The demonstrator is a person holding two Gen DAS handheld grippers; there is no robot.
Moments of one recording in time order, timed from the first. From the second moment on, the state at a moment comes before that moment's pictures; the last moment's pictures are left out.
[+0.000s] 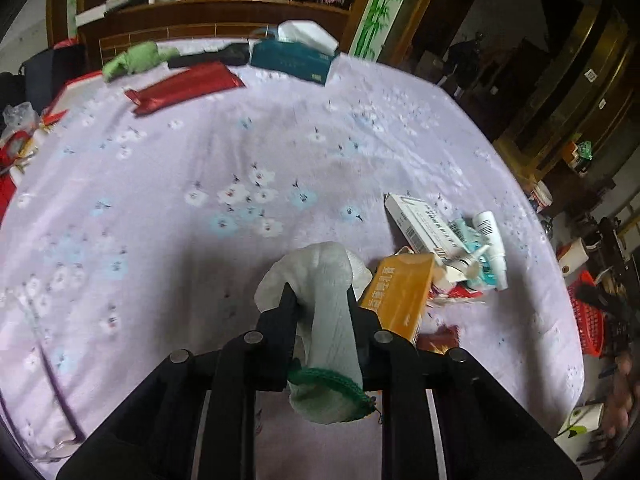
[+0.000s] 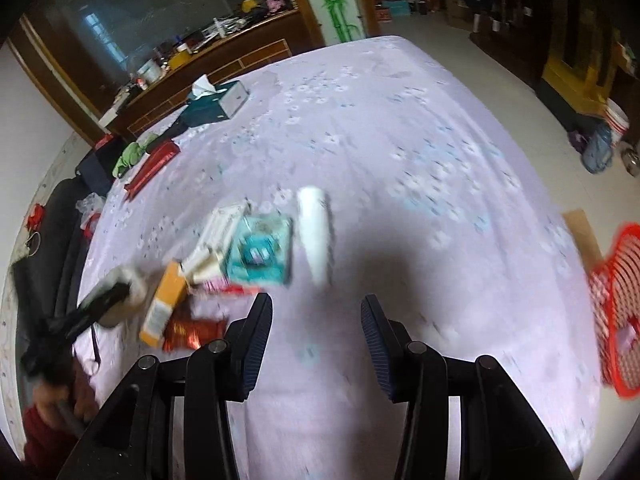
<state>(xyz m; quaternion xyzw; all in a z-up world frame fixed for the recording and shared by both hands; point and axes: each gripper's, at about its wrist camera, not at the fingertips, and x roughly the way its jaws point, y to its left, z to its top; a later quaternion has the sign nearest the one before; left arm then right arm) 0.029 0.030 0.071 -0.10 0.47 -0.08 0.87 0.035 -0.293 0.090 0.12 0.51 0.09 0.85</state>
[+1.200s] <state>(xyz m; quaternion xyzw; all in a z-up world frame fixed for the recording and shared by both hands) -0.035 -0.118 0.107 -0.02 0.43 -0.17 0.89 -0.018 -0.295 0.077 0.05 0.49 0.04 0.87</state>
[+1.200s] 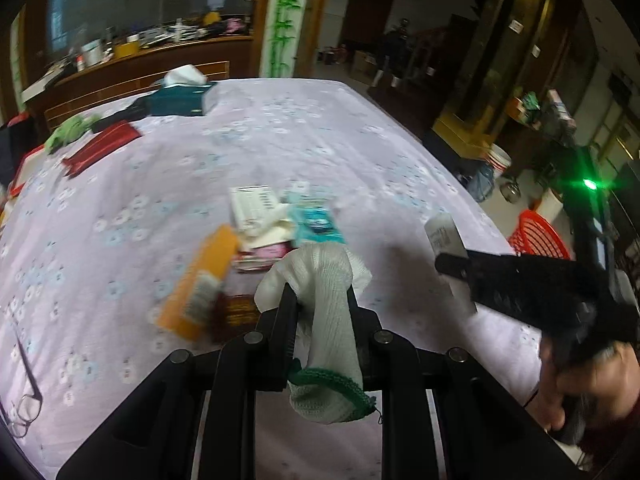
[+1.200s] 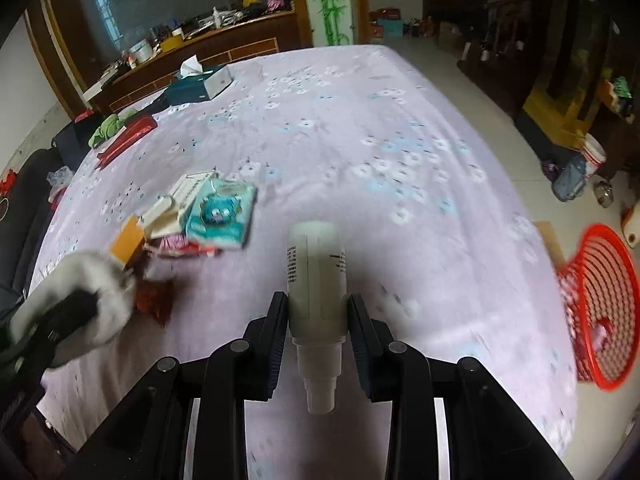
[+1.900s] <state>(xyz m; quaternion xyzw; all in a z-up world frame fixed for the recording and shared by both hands) -0.054 -0.218 0.137 0.02 0.41 -0.26 0.87 -0.111 -0.372 0.109 0.09 0.45 -0.03 0.89</state>
